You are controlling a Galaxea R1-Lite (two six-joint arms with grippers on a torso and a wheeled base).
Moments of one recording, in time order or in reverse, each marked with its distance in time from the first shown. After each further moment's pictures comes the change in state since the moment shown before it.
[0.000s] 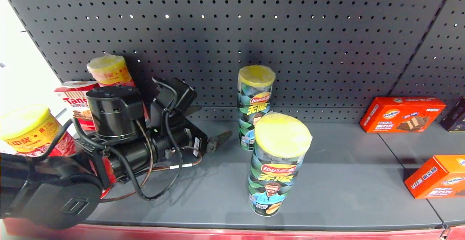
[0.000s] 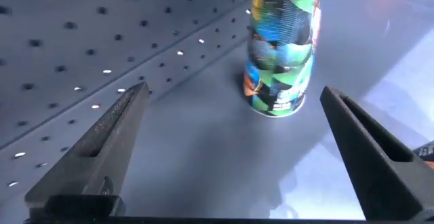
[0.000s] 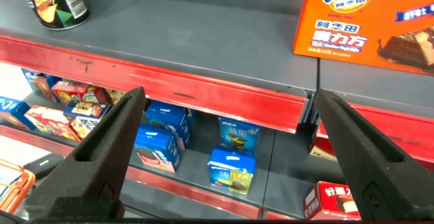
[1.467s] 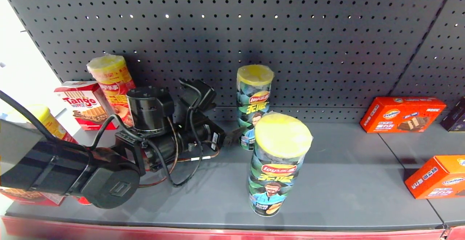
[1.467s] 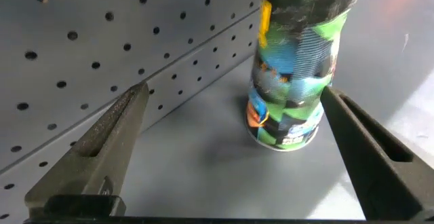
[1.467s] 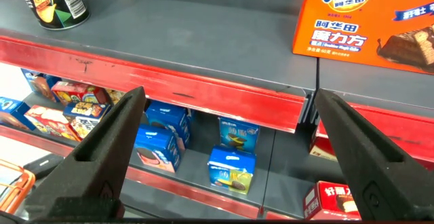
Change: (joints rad) left arm -0.020 0.156 -0.123 -0.054 -0.003 0.008; right arm -0.001 0.000 0.000 0.000 0.000 0.000
